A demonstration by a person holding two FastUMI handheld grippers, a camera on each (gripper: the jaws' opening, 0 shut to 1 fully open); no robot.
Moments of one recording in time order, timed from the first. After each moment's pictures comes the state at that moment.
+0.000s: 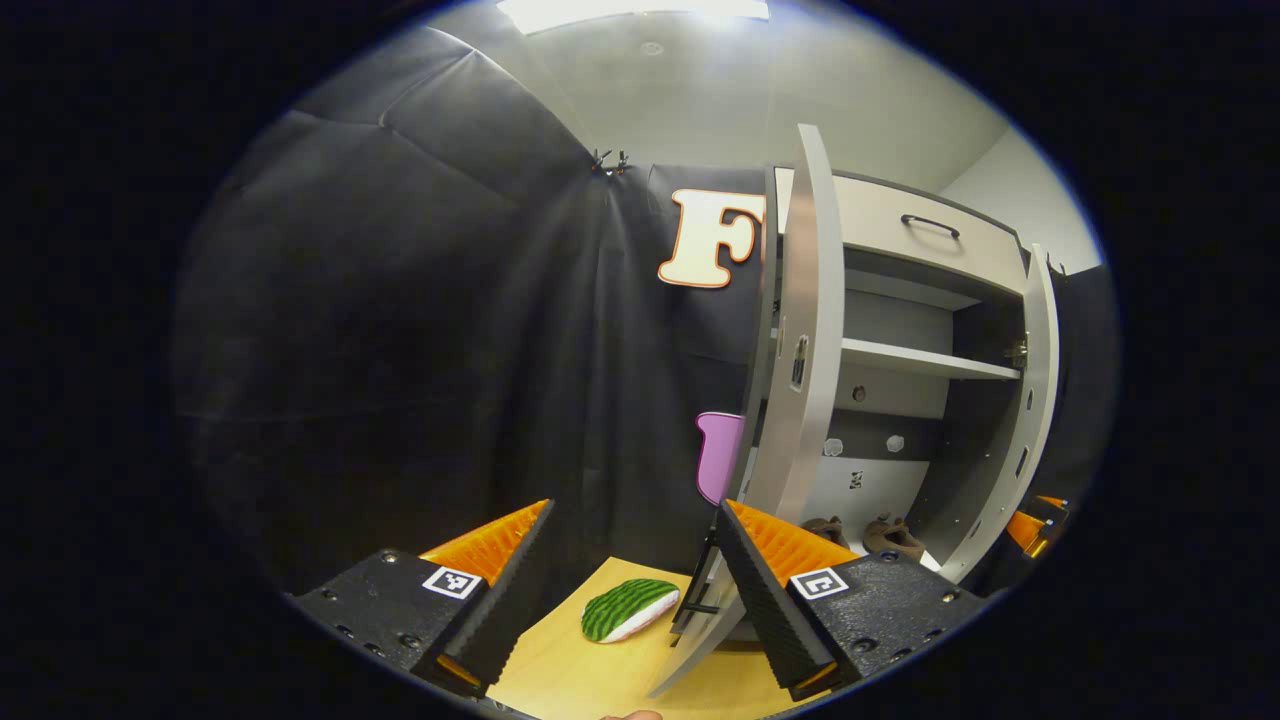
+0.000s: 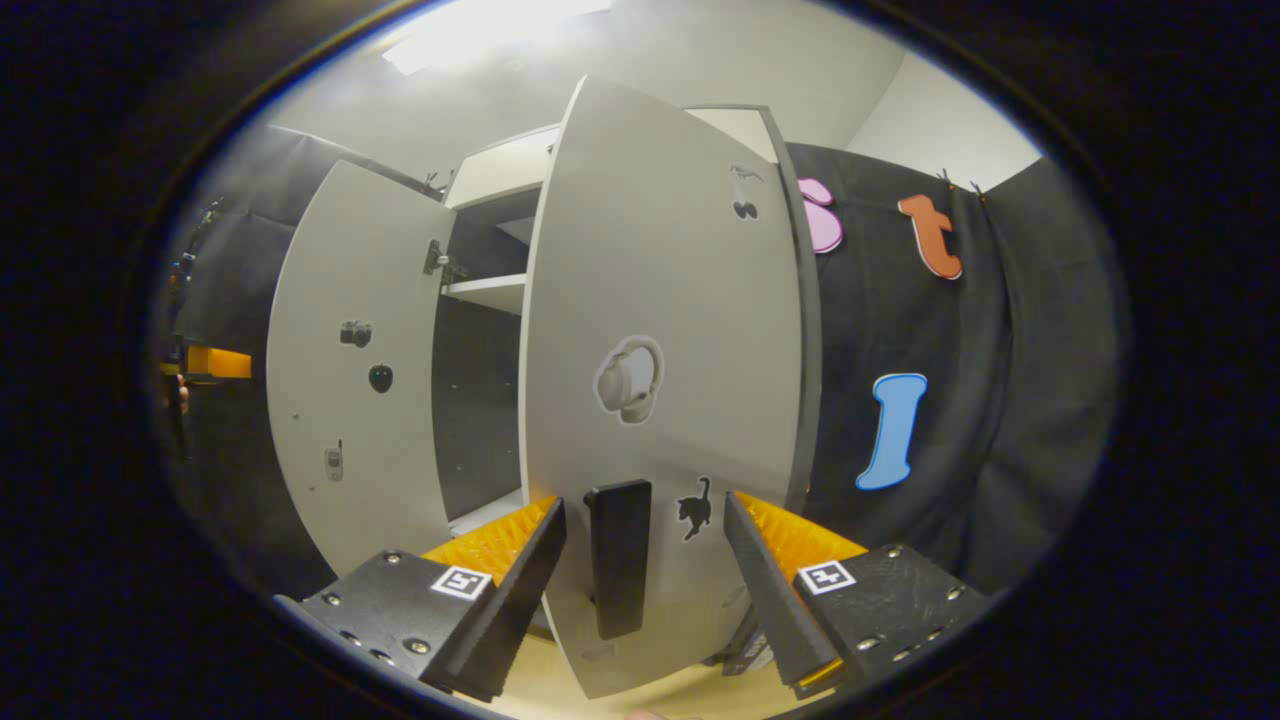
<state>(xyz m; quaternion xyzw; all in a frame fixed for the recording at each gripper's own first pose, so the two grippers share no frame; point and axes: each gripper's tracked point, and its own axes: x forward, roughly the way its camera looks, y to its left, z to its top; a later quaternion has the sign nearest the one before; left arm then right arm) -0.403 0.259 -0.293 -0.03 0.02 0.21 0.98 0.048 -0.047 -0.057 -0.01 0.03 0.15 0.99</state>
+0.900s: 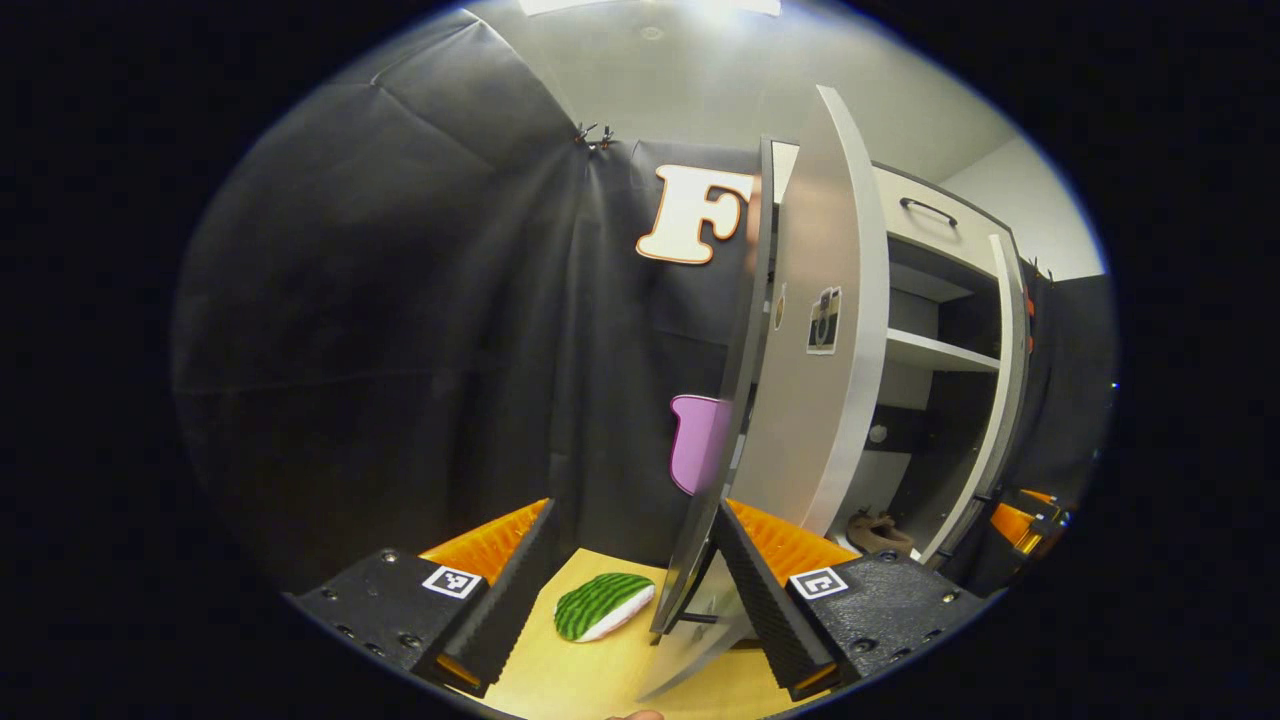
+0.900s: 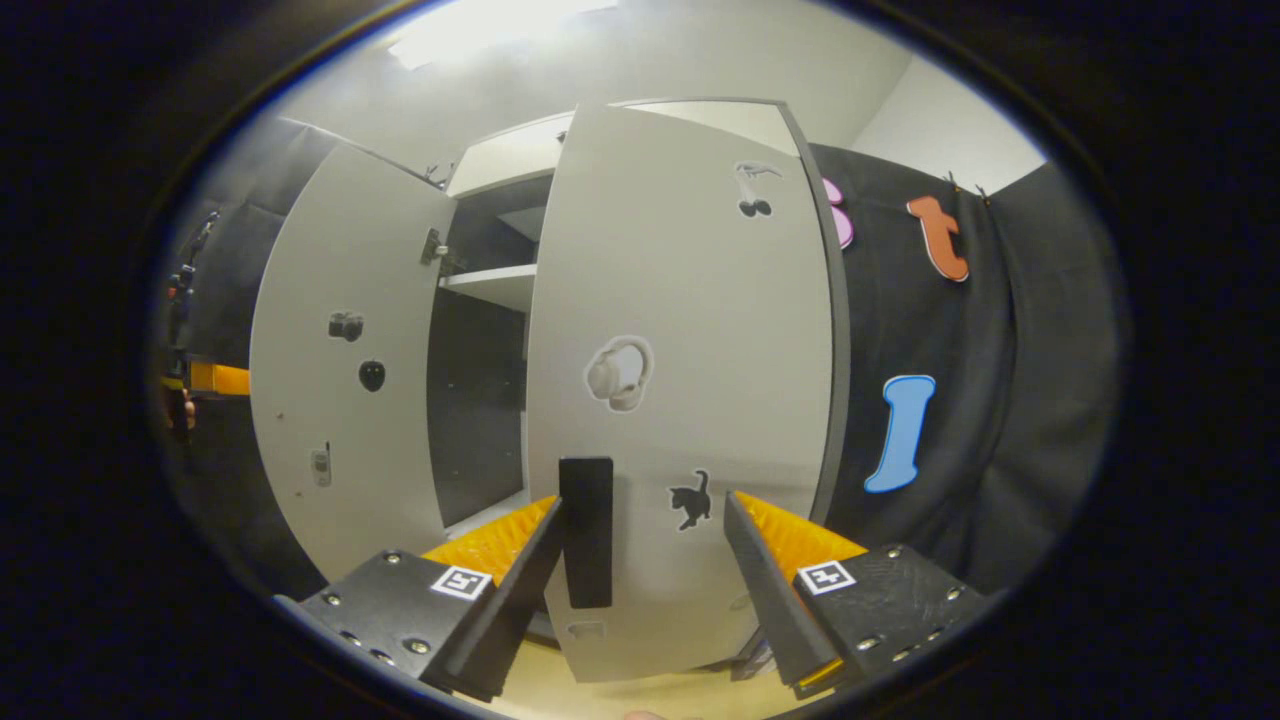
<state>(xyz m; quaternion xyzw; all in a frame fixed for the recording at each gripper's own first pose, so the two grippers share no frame) -0.366 0.262 -0.313 -0.06 0.03 0.15 0.99 0.064 -0.024 -0.063 -0.01 0.03 0.15 0.99</state>
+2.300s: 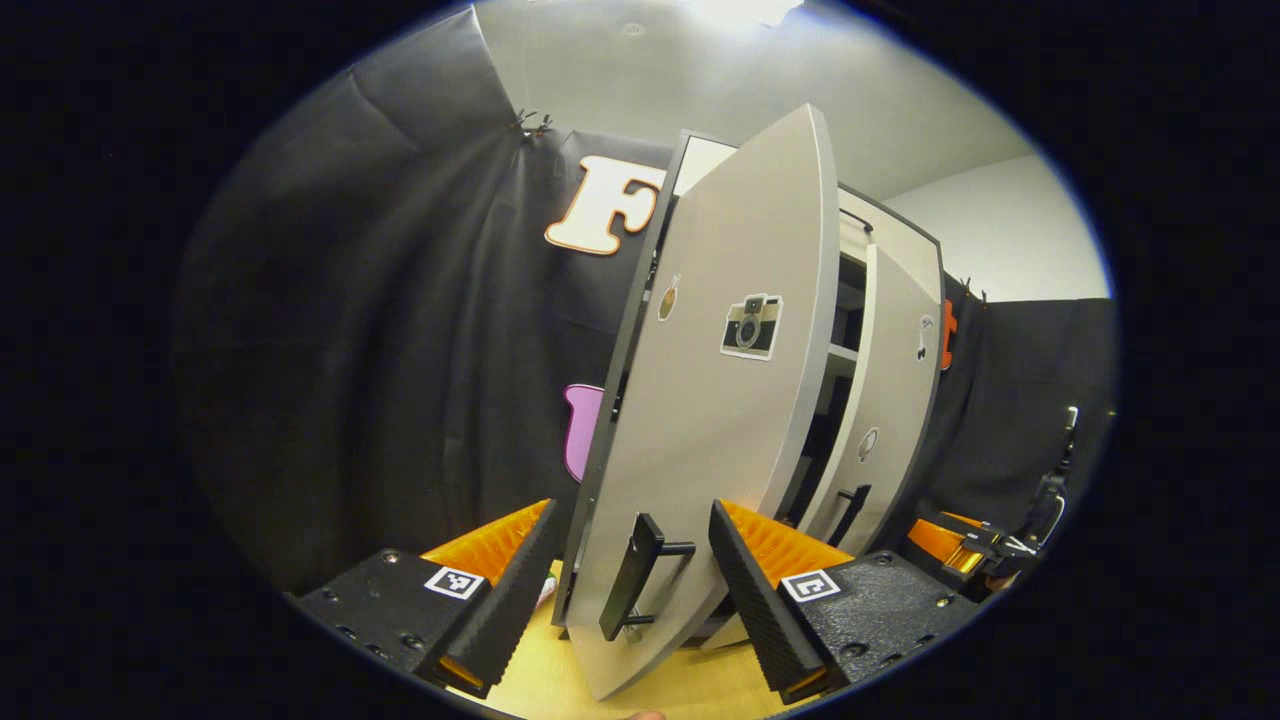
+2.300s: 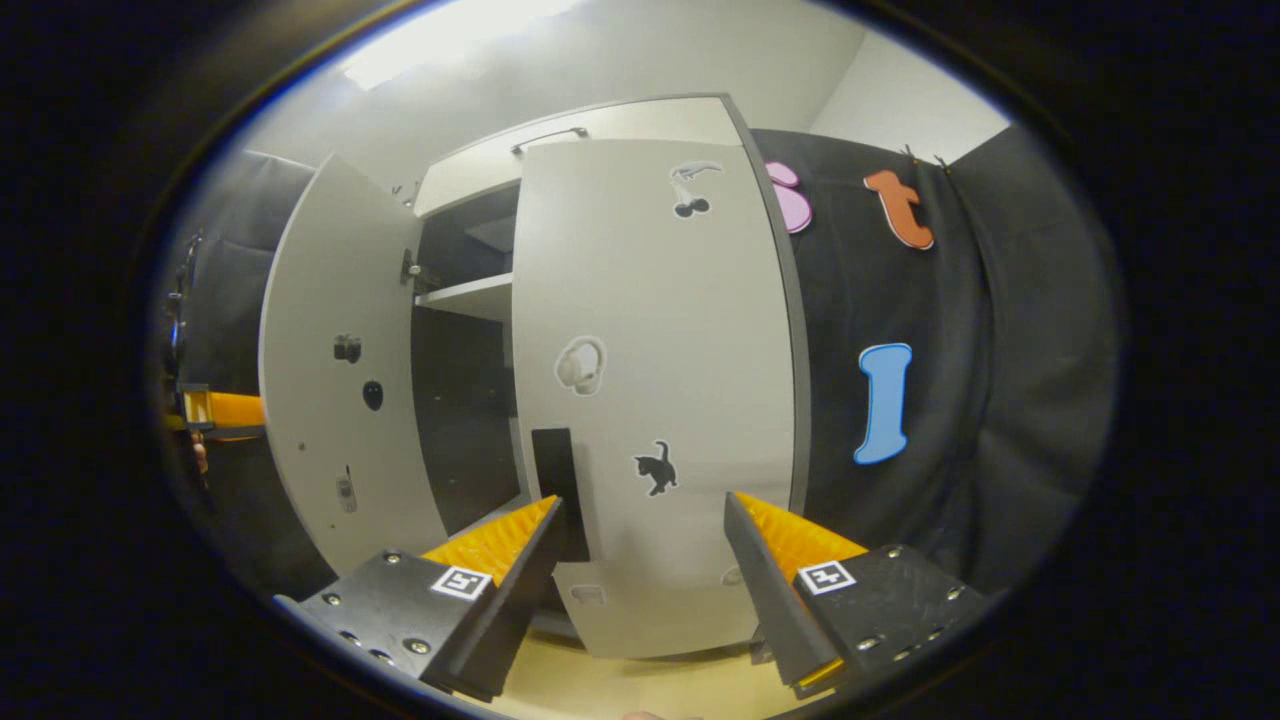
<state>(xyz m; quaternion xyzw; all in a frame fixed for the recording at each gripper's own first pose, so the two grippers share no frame) -0.341 0.165 -0.315 -0.10 0.03 0.02 0.99 0.049 -0.042 -0.072 0.05 0.04 0.12 0.99</state>
